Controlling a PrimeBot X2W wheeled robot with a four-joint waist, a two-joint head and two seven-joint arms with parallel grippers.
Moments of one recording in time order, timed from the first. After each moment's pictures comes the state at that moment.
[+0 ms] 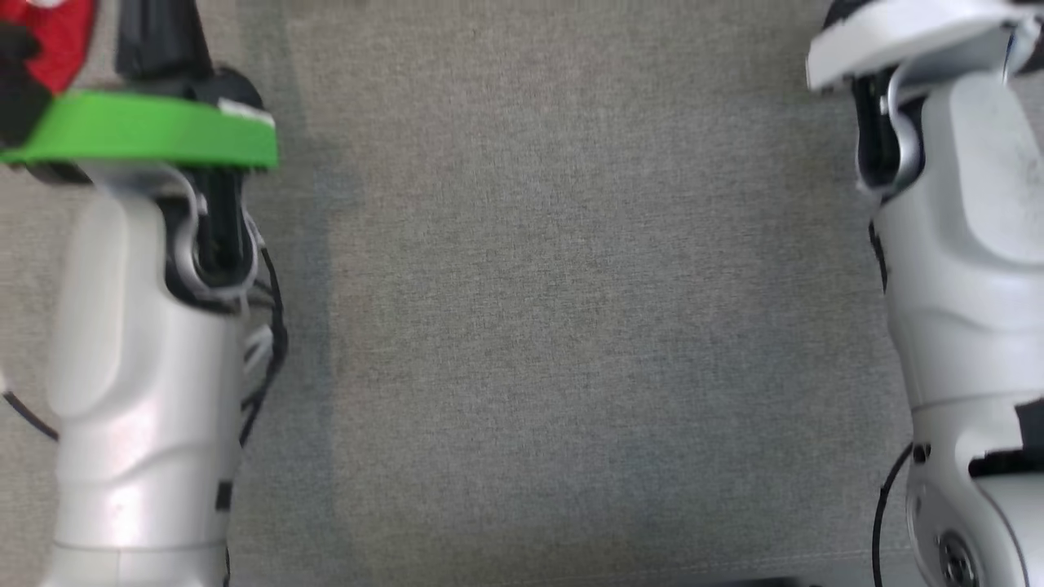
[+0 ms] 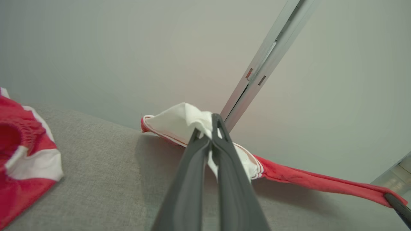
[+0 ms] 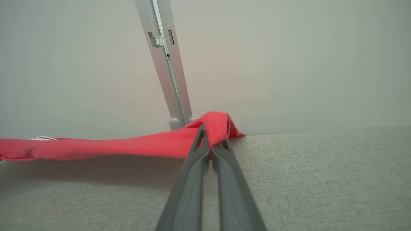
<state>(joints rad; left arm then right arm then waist) -0.82 0.10 -0.12 0.35 -0.67 -0.09 -0.24 -1.02 -0.07 -0.07 0.66 0.10 0.13 -0.26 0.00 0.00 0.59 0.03</state>
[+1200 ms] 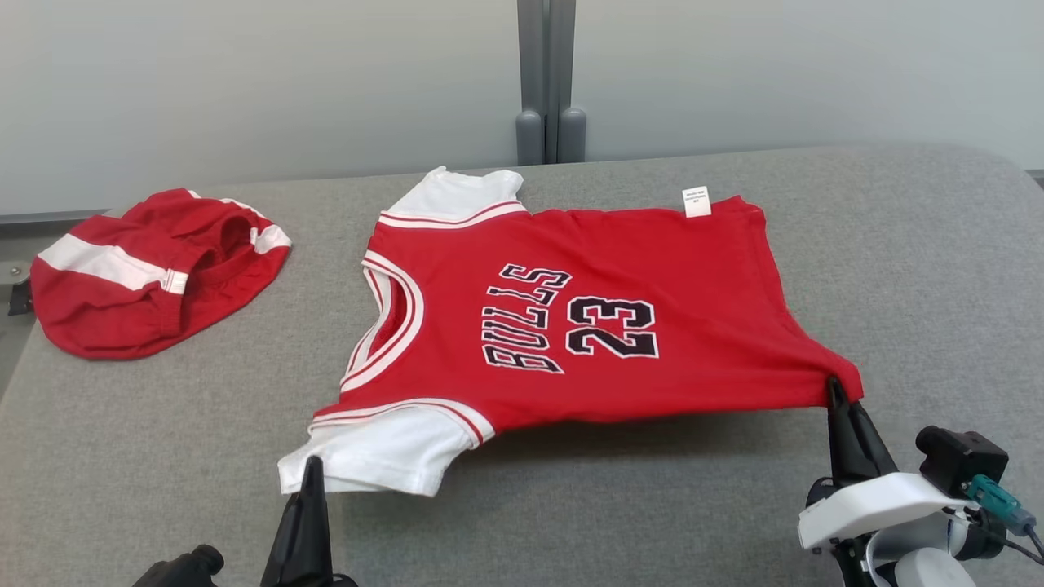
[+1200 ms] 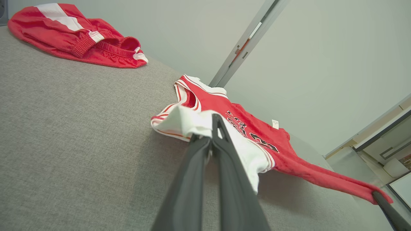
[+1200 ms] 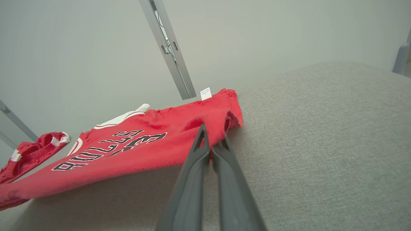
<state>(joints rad) 0.20 0.08 -0.20 -0.05 -0.70 -0.01 -0.19 -0.06 -0.05 -0.04 0.33 0.33 0.13 -0.26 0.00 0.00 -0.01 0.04</state>
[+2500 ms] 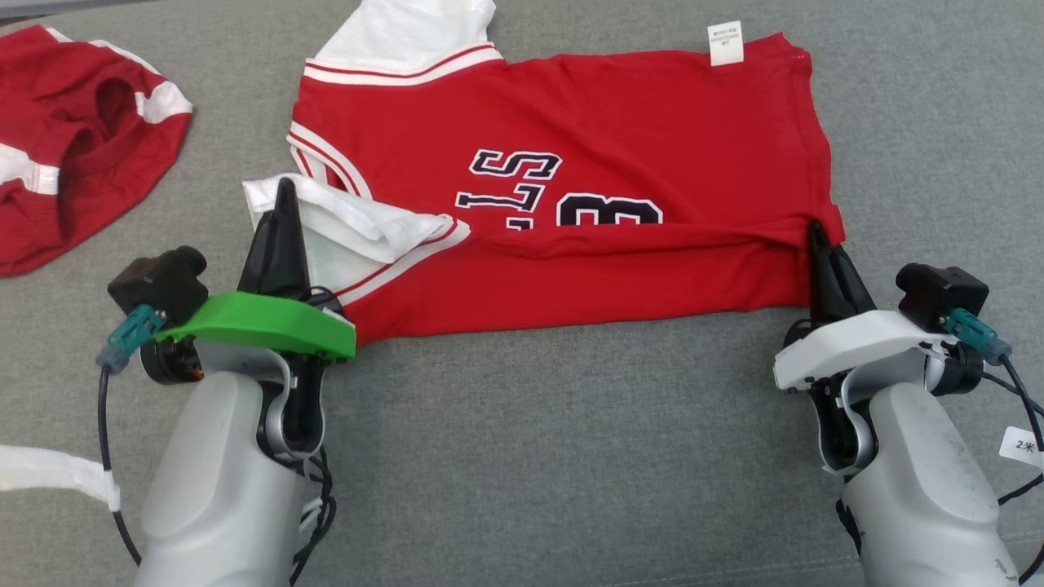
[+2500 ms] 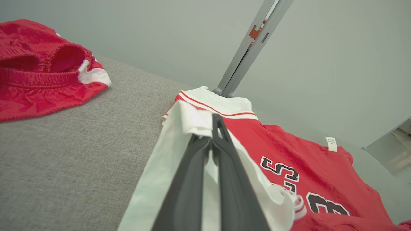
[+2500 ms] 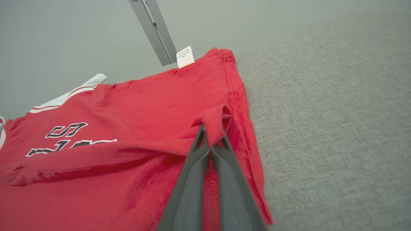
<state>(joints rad) -0.50 0.08 -0.19 0.46 -0.64 -0.06 -0.25 -0.44 -0.05 -0.04 0.55 0.29 0.13 -0.26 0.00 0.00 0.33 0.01</state>
